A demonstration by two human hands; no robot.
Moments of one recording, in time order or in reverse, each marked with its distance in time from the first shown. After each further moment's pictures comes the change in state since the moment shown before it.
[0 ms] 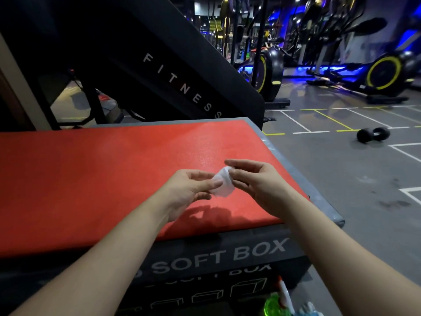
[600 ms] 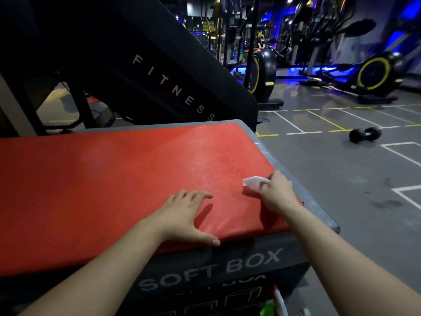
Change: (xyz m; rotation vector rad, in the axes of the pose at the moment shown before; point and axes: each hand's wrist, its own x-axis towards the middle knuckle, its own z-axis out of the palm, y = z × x) left_hand 0.037 -0.044 -0.011 1.429 -0.247 0.128; right_hand 0.039 0.034 -0.079 -1.122 0.569 0.241
